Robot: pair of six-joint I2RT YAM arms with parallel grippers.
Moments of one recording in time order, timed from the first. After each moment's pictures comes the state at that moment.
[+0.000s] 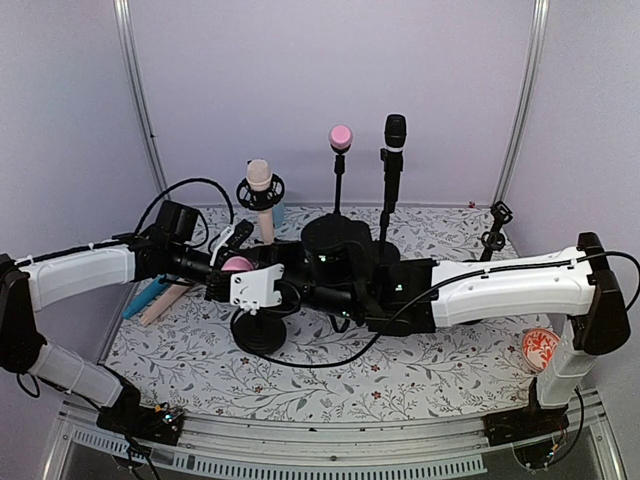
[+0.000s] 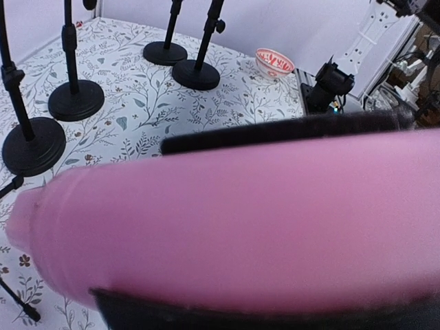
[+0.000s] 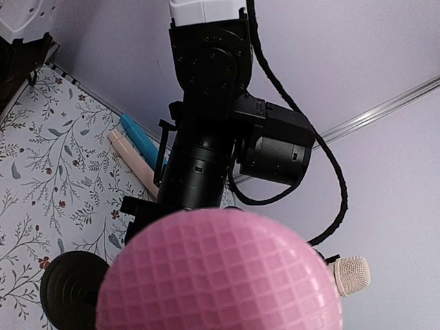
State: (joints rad) left arm -0.42 1.35 0.86 -0.28 0.92 0.35; right arm 1.35 1.78 1.47 0.16 0.22 -0.93
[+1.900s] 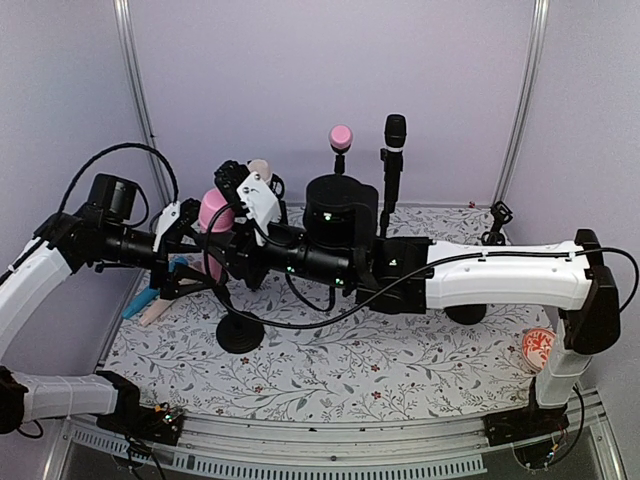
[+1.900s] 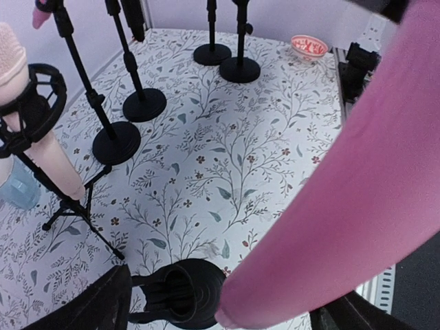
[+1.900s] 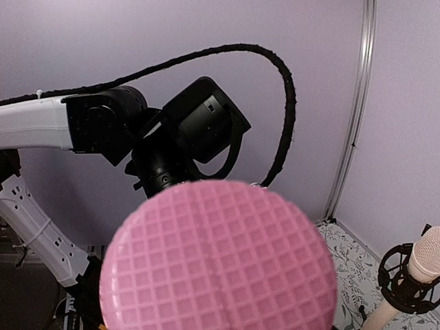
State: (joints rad) left arm -0.32 1.01 1.05 -0.82 0.75 0.62; right arm 1.30 1.83 1.63 0.25 0.07 -0.08
